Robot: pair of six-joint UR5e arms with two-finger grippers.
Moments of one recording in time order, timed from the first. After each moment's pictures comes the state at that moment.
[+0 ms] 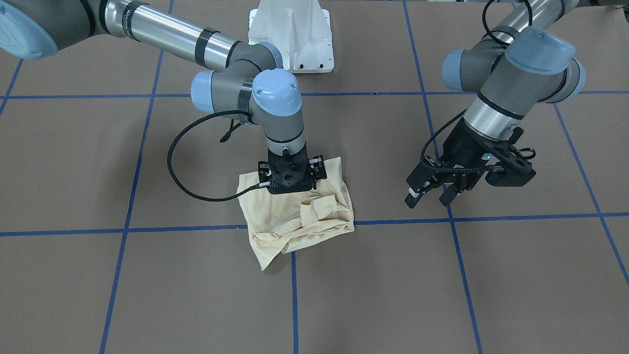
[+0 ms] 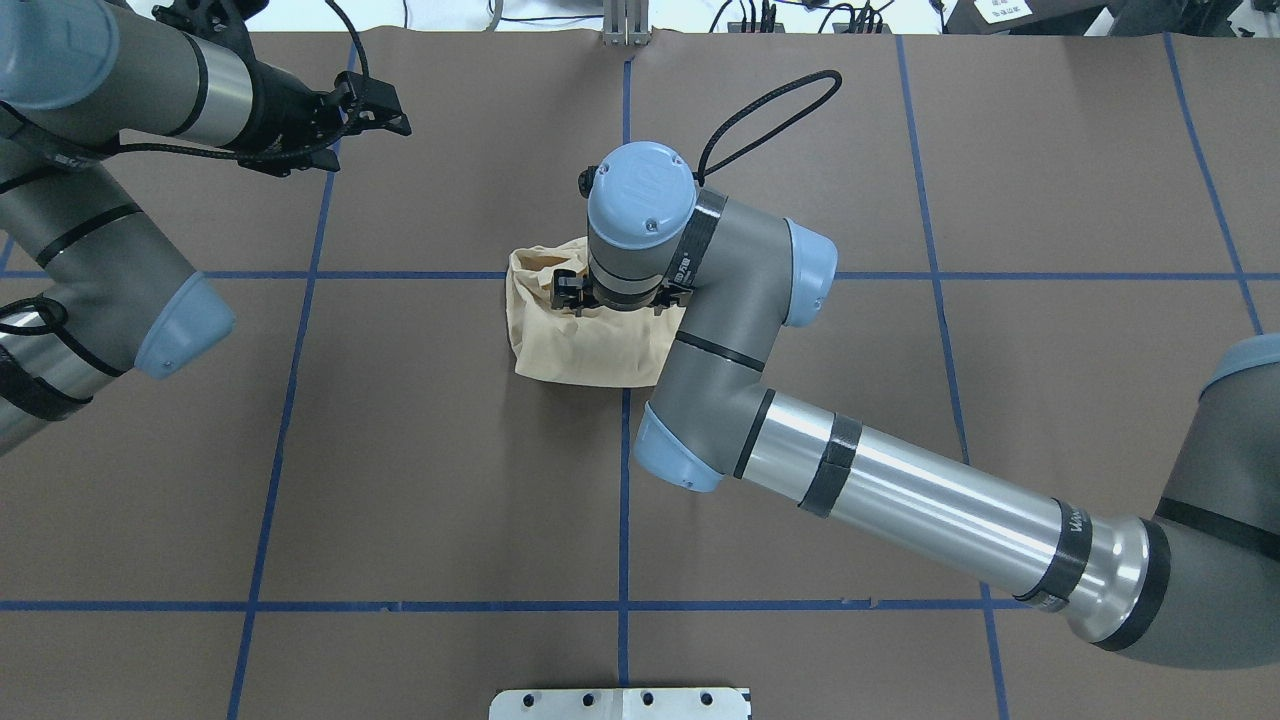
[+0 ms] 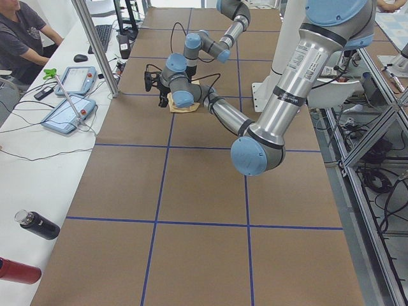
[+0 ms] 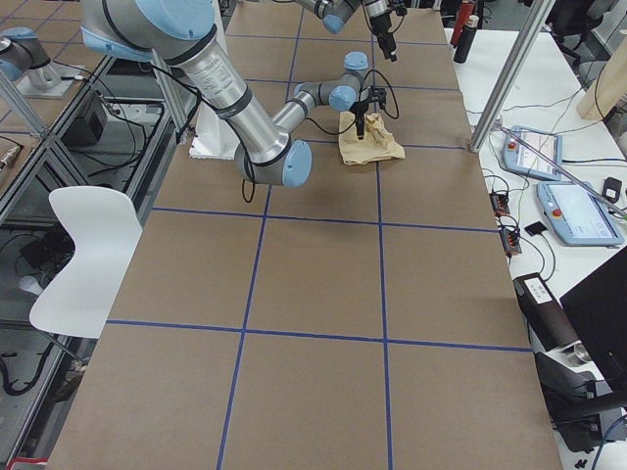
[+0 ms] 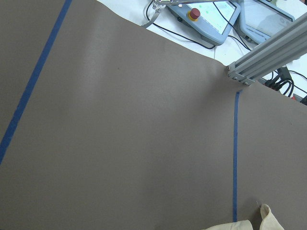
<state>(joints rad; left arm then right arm) -0.92 -2.05 -1.65 -2.18 -1.98 -1.38 0.55 -0.65 1.26 -1.36 1.83 1.15</state>
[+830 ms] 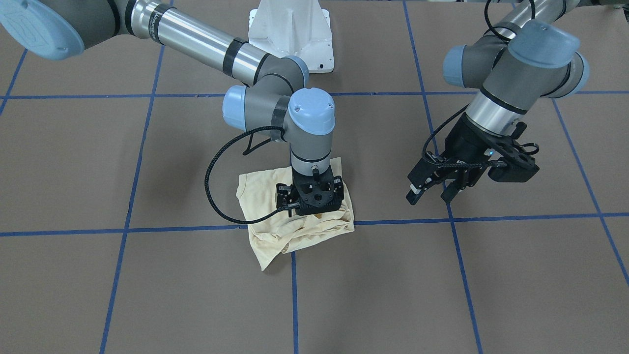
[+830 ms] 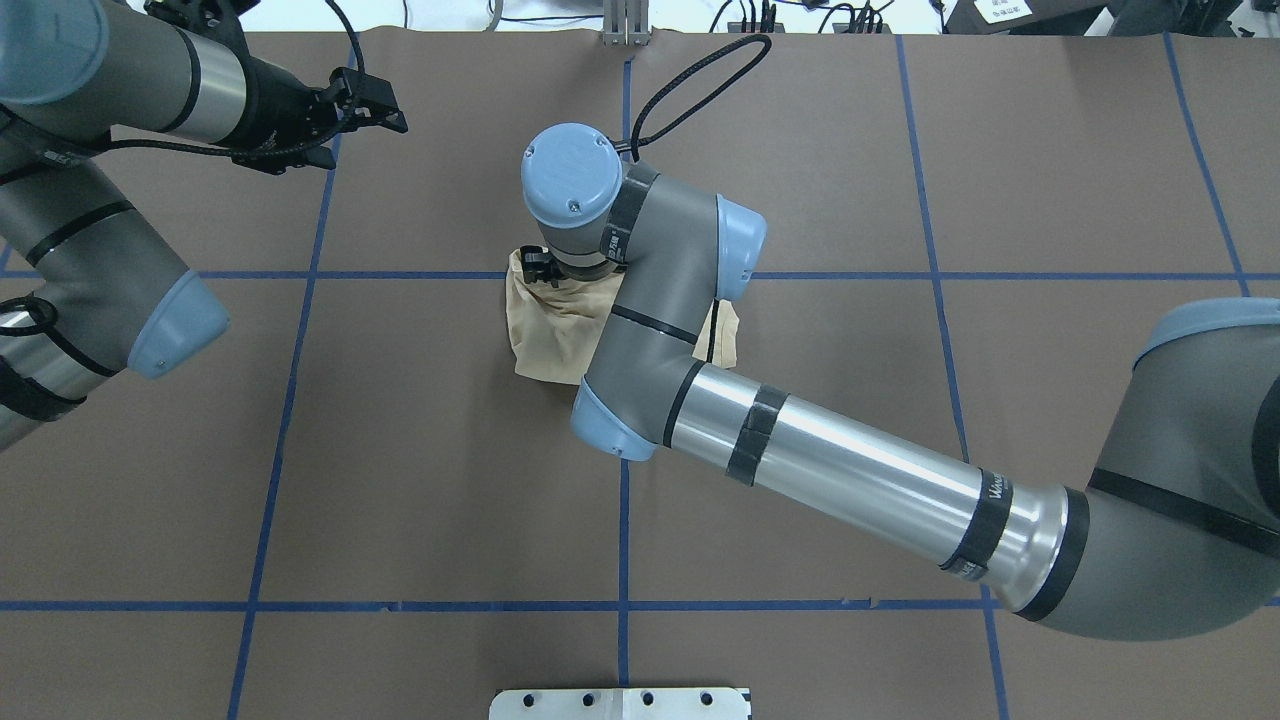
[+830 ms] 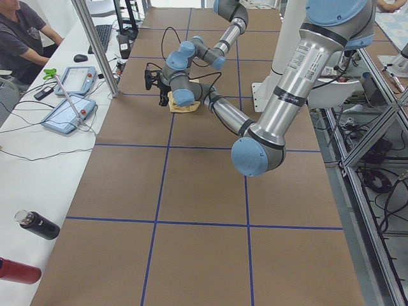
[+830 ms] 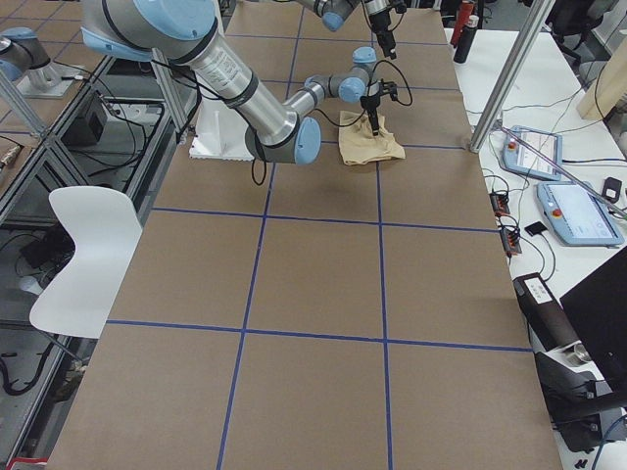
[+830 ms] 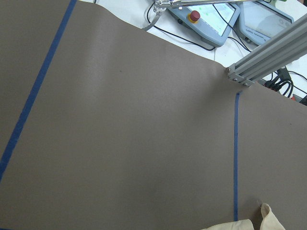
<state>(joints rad) -0.93 -2.05 -1.67 -2.16 -1.99 -1.38 0.57 -0.48 1.00 -1.29 1.70 1.05</state>
